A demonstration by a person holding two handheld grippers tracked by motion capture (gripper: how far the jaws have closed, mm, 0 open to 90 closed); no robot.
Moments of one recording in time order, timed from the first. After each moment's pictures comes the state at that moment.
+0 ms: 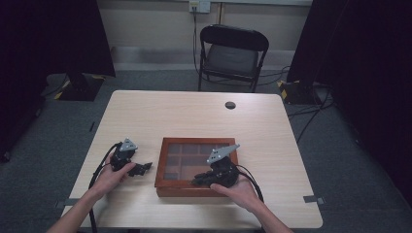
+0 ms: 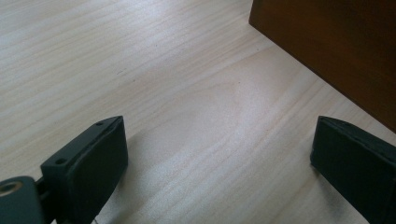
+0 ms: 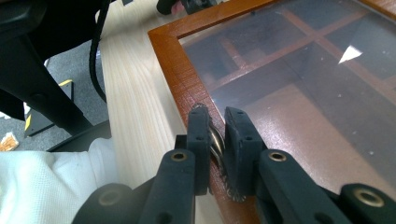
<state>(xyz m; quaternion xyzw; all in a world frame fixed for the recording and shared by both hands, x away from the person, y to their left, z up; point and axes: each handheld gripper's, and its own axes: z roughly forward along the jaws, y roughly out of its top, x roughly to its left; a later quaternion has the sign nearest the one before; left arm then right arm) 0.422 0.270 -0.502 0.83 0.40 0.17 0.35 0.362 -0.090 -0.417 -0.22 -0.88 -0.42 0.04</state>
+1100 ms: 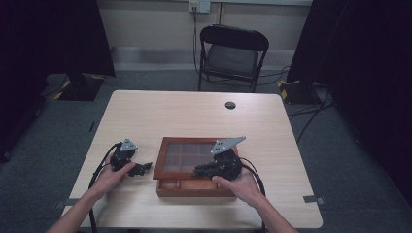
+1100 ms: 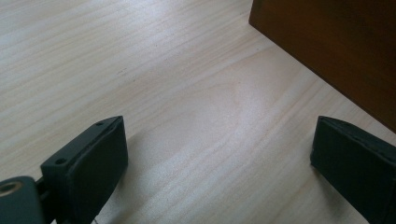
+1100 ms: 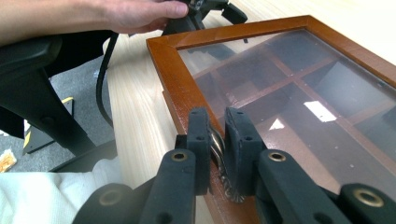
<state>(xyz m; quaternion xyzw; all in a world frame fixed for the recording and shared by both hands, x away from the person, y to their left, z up) 0.422 0.270 -0.502 0.83 0.40 0.17 0.35 0.367 -0.095 -0.389 -0.22 -0.86 -0.45 0.02</state>
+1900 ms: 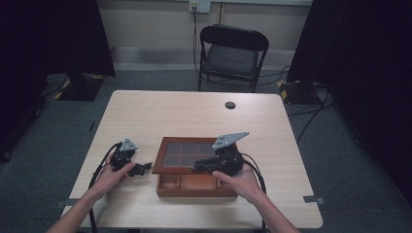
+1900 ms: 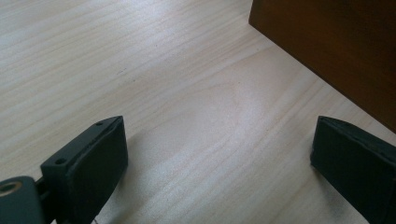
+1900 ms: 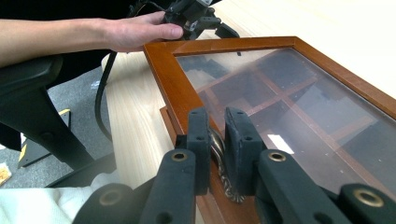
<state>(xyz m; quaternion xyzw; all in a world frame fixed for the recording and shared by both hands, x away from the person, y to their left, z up) 0.422 0.270 -0.502 0.83 0.40 0.17 0.35 0.371 -0.096 -0.375 -0.23 -0.85 -0.47 0.01</state>
